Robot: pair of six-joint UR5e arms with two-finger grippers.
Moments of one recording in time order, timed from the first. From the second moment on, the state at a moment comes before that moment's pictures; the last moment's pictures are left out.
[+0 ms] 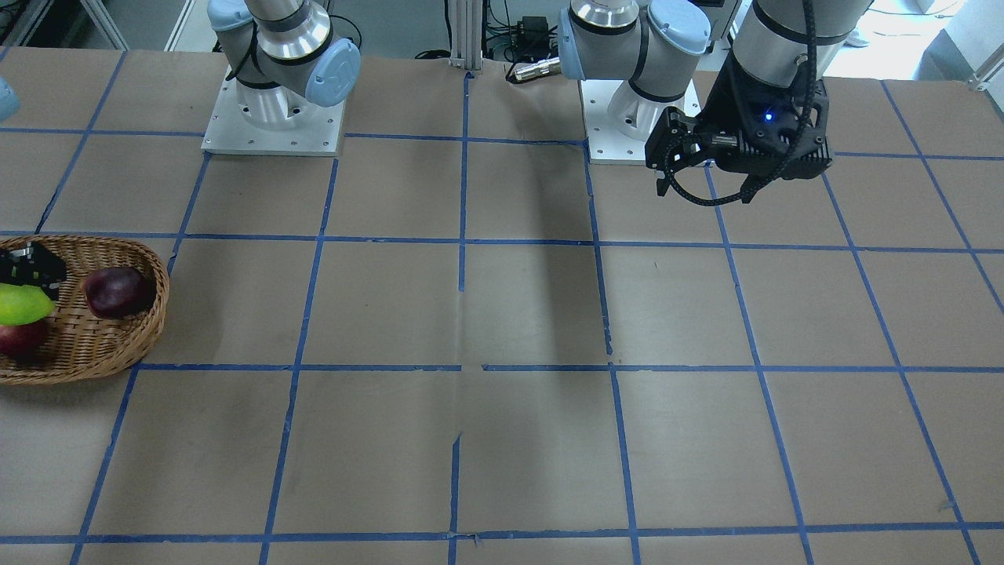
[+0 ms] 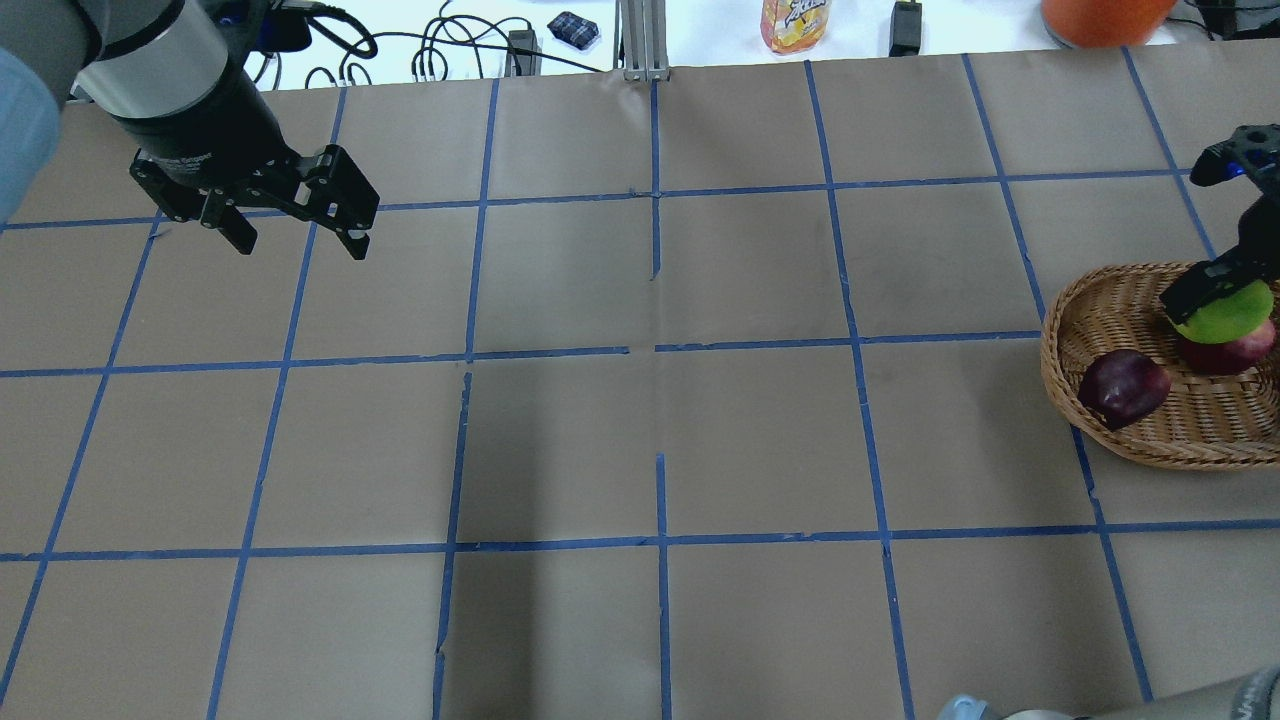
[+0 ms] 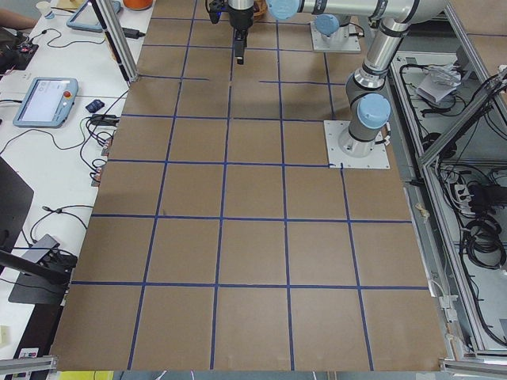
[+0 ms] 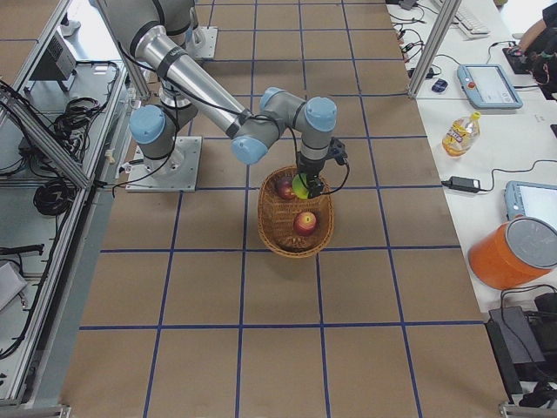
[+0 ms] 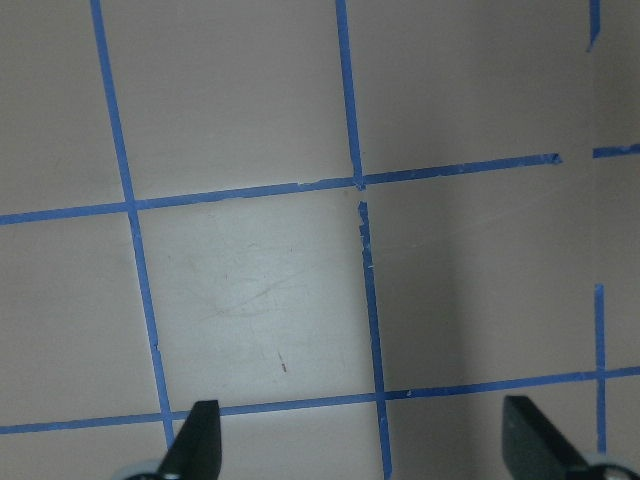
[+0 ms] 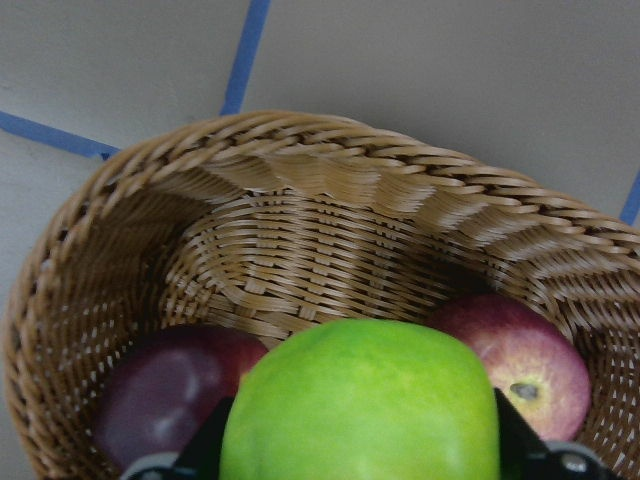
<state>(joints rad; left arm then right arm) -1.54 -1.55 -1.54 -1.62 1.59 0.13 0.97 -1.35 1.85 -2.10 -1.62 -0.94</state>
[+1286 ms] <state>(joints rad) -1.54 -1.55 -1.55 -1.63 1.59 0.13 1.19 -1.56 1.56 -1.51 -1.55 -0.54</state>
